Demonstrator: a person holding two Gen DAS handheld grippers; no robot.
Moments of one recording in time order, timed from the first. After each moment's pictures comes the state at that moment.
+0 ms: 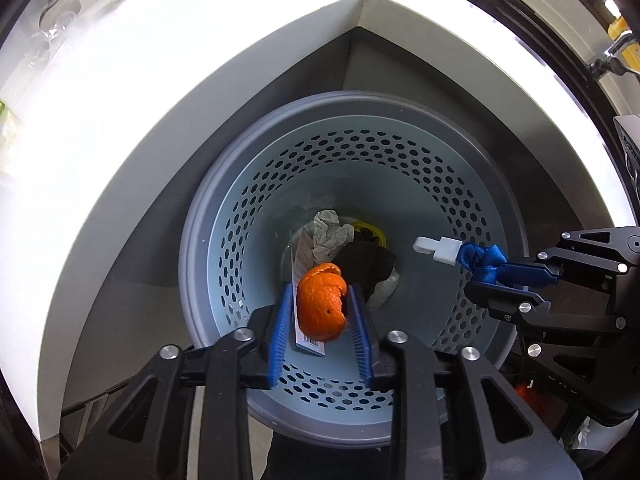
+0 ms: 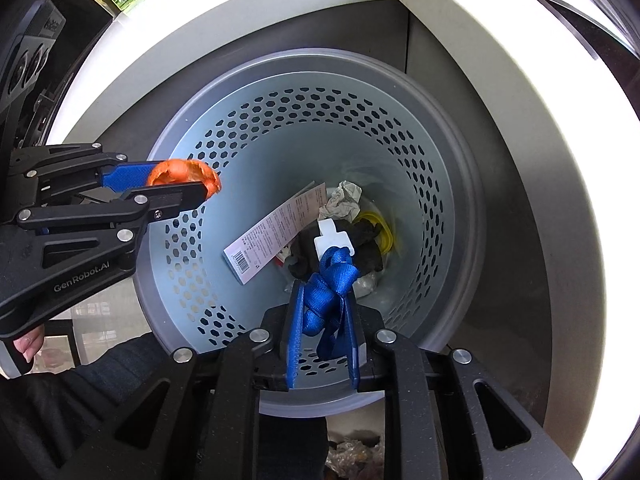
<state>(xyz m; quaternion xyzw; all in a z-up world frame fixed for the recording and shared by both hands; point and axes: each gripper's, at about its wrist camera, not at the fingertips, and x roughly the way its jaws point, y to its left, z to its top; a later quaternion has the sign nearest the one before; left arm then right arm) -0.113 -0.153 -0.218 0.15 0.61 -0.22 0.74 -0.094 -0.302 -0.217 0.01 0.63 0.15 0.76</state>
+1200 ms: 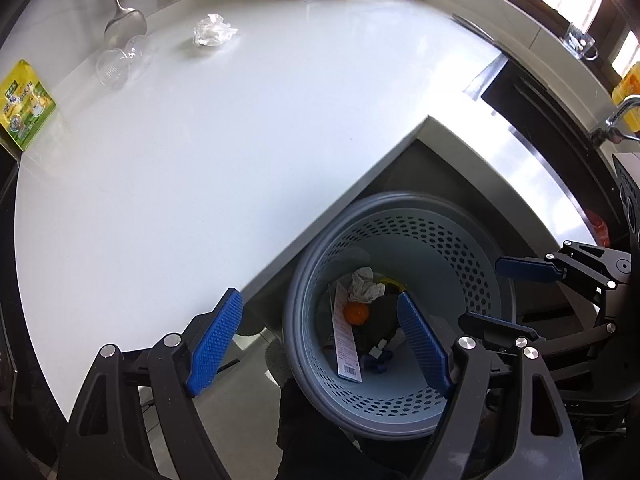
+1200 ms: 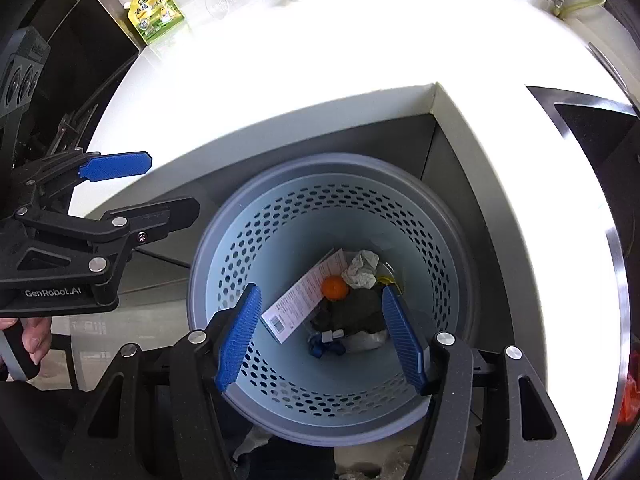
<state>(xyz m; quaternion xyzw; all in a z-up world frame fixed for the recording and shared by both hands) -0.083 -0.093 -0.130 0.11 0.55 -0.20 0.80 -0.068 -0.270 -0.147 0.01 0.57 0.17 0.81</state>
